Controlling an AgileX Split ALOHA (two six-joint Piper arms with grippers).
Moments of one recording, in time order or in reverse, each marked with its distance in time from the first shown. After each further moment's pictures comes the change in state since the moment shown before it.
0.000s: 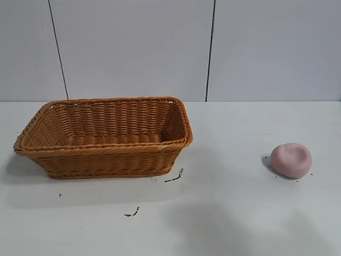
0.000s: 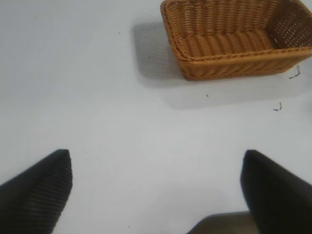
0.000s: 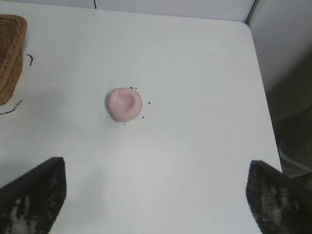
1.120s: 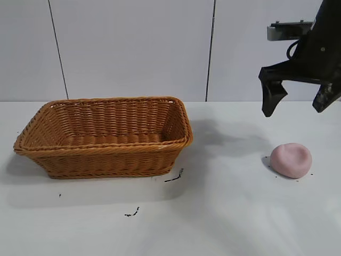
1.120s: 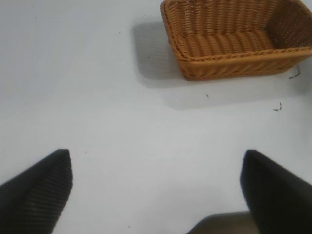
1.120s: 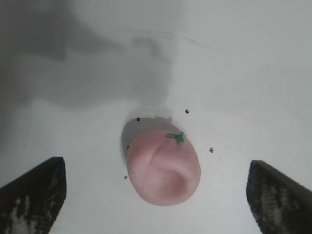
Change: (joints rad) left arm 0.000 0.000 0.000 0.000 0.000 0.000; right arm 0.102 0.831 -0.319 0.008 -0.169 0.027
